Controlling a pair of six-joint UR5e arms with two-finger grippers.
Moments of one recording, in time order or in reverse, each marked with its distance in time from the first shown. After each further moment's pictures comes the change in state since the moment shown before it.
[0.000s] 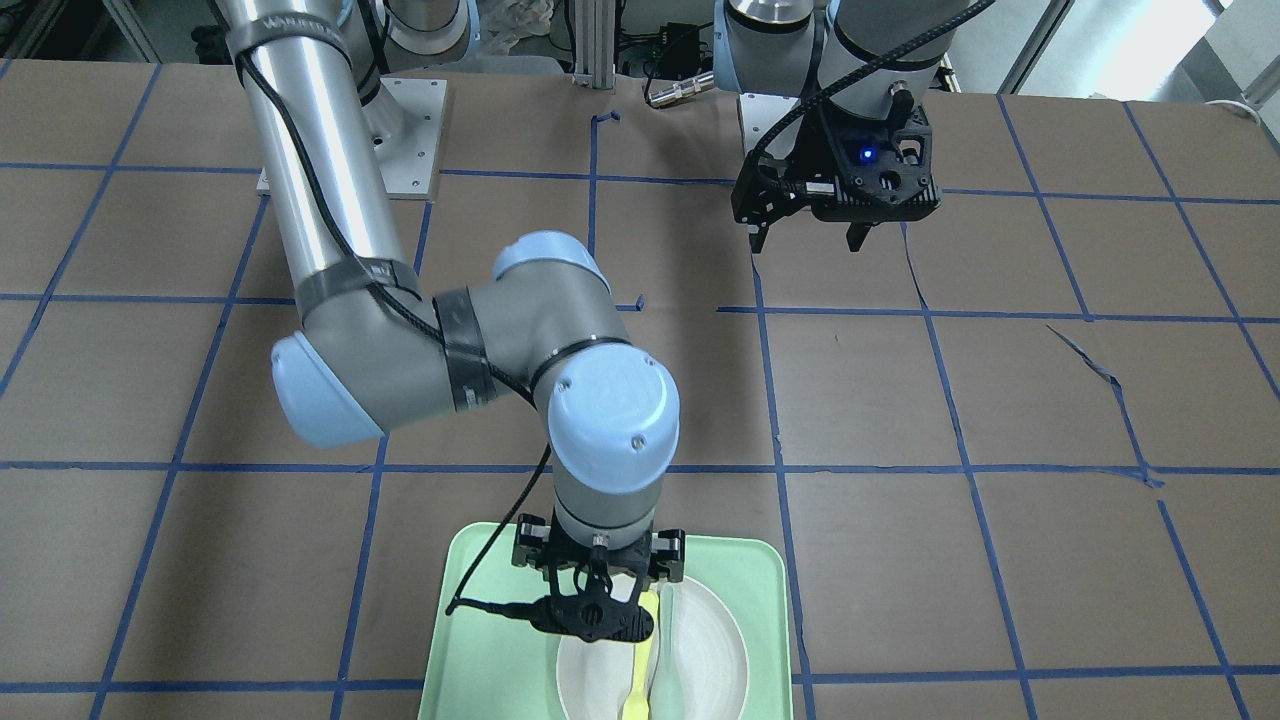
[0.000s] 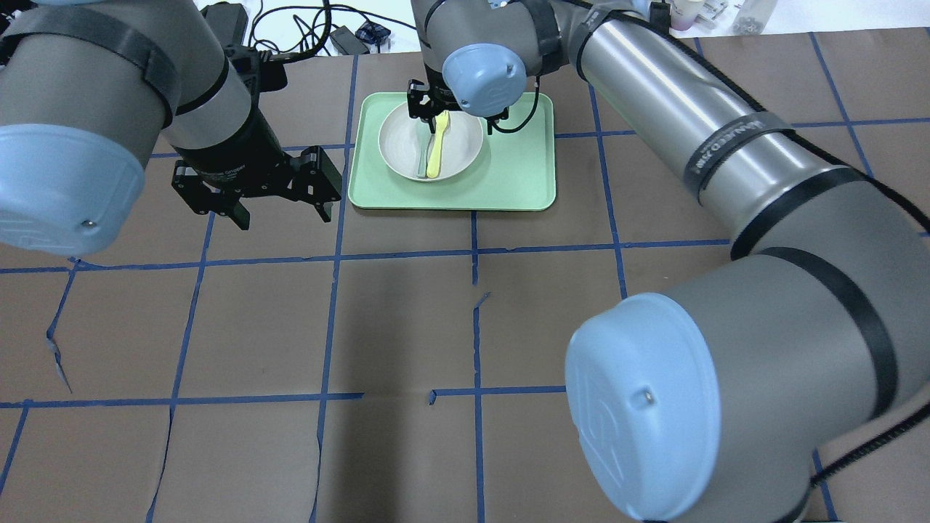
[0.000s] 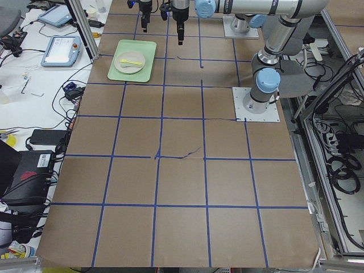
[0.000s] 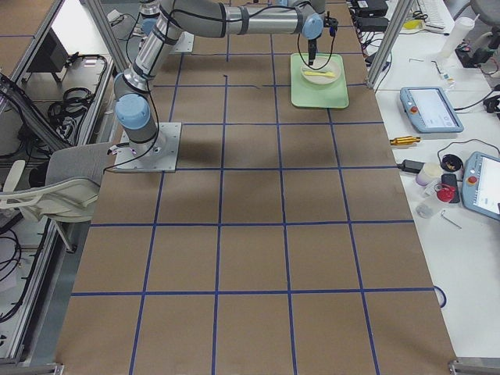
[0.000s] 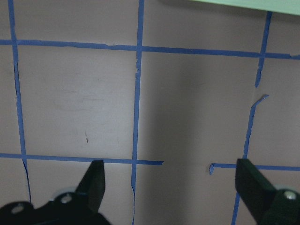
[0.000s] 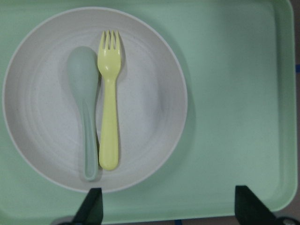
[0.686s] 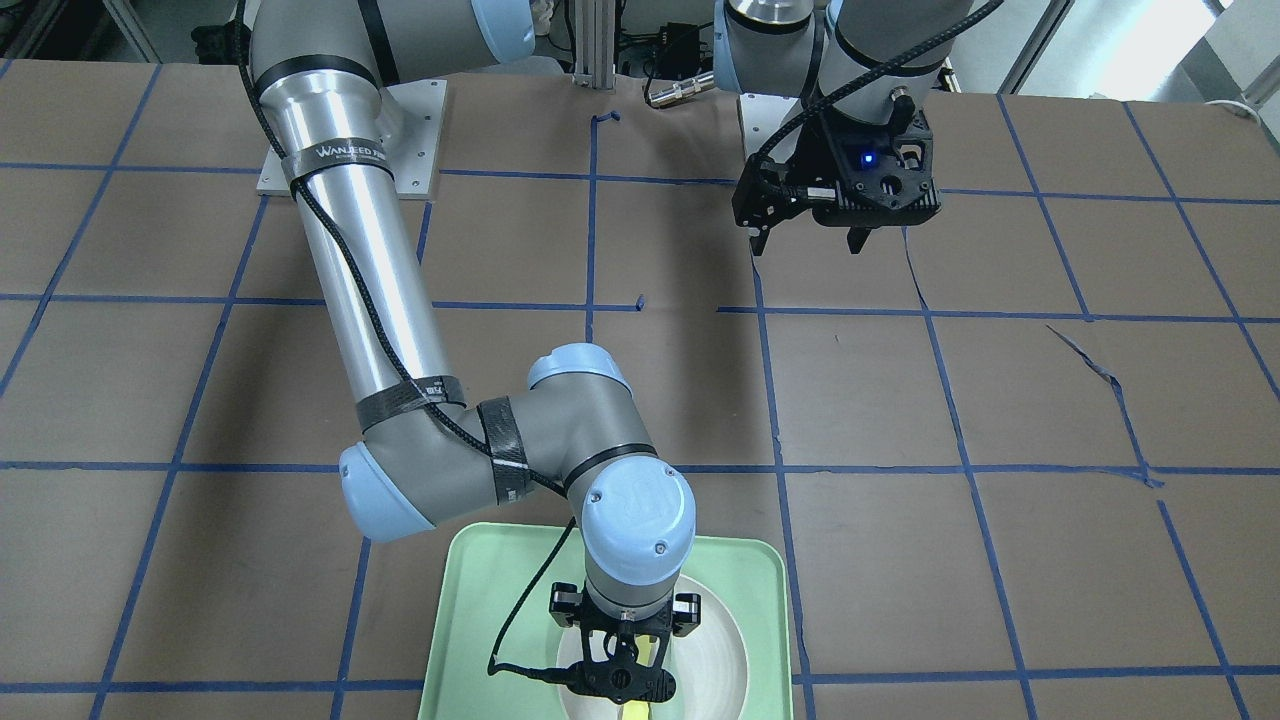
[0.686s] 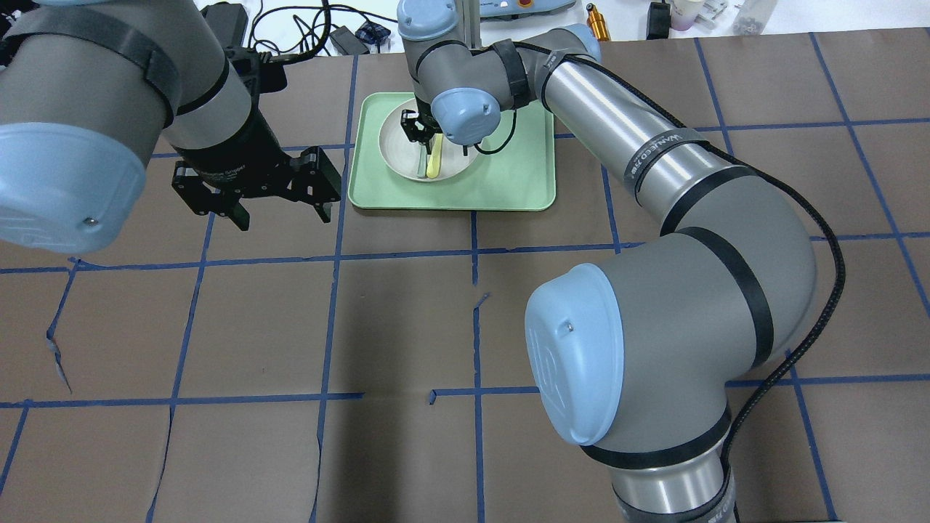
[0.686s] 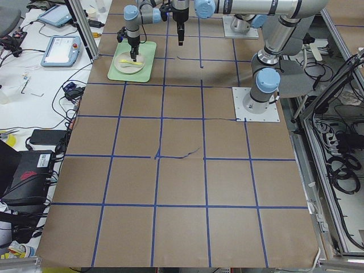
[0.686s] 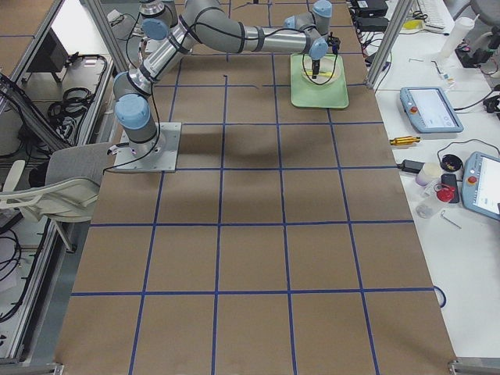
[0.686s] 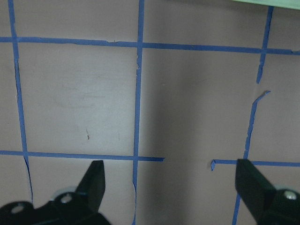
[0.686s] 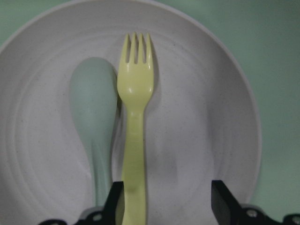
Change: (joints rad) left arm 0.002 -0.005 0.000 -0.001 0.001 -0.002; right arm 0.005 0.142 -0.062 -0.086 0.026 -0.002
